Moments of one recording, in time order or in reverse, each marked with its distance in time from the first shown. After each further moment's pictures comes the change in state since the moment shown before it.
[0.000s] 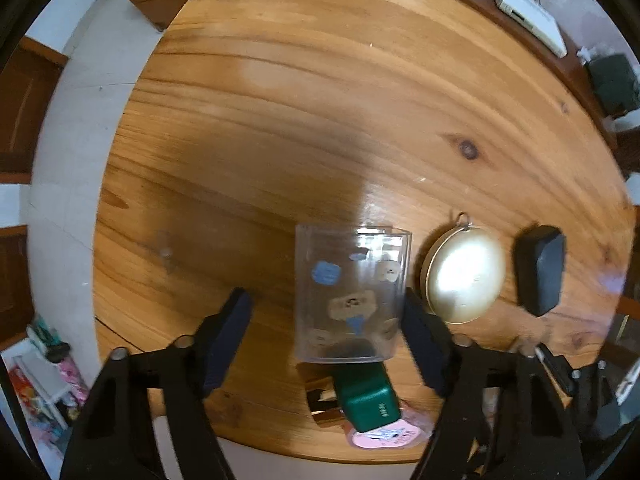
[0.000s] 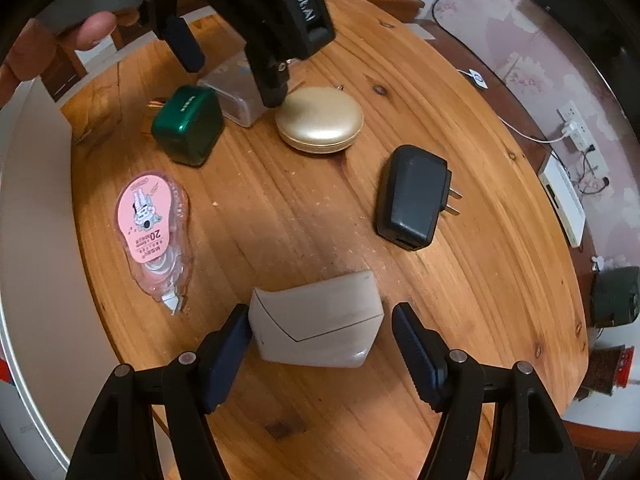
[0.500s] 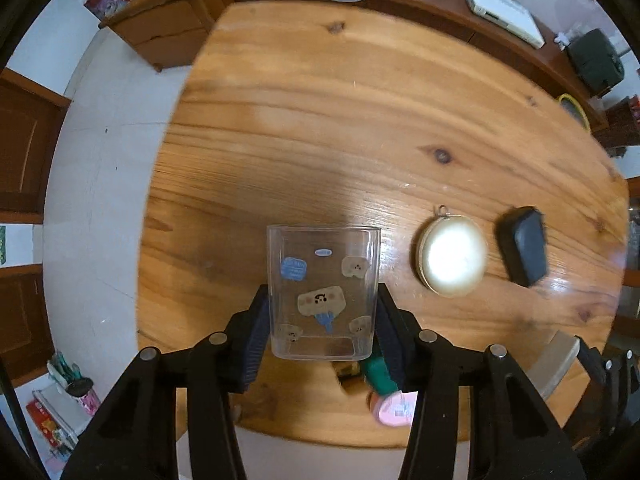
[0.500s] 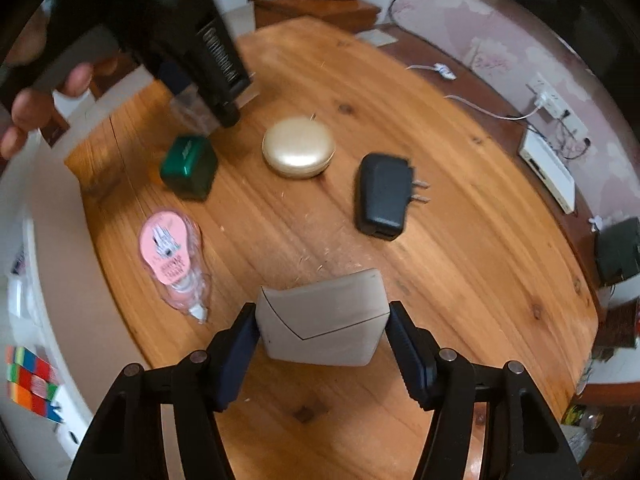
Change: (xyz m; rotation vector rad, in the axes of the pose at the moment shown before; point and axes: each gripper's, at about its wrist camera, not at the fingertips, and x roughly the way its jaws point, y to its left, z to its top) left arm -0.044 0.005 -0.024 0.100 -0.122 0.017; right arm -0.031 -0.016 -0.009 0.173 -0.084 0.010
